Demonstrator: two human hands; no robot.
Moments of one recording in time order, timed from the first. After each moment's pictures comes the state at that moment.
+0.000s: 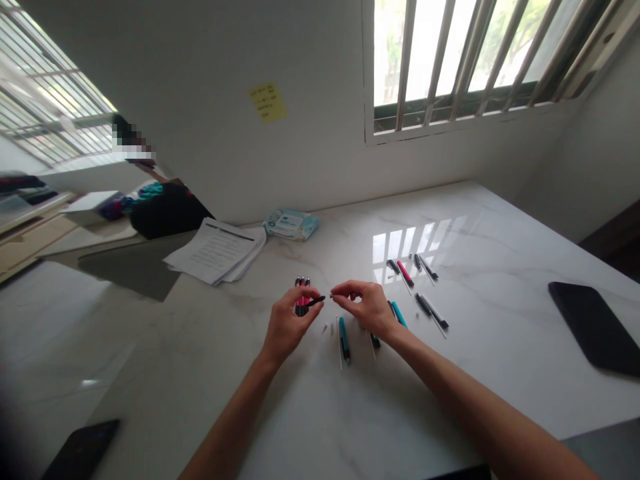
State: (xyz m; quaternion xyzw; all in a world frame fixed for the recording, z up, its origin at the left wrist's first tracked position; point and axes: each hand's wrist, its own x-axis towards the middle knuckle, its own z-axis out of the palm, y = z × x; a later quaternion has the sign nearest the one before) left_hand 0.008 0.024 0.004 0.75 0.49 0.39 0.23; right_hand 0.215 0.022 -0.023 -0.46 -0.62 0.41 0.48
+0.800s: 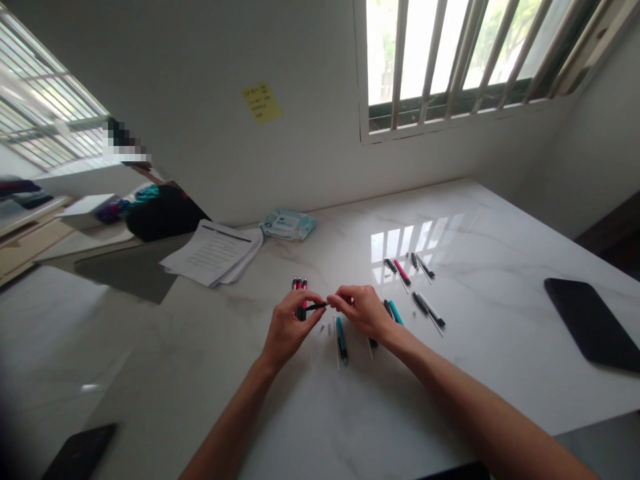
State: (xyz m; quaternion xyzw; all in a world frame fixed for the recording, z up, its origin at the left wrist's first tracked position) left_hand 0.012 0.022 0.000 0.78 0.45 0.38 0.22; right_hand 0.218 0.020 -0.017 -0.48 -0.69 0.36 0.40
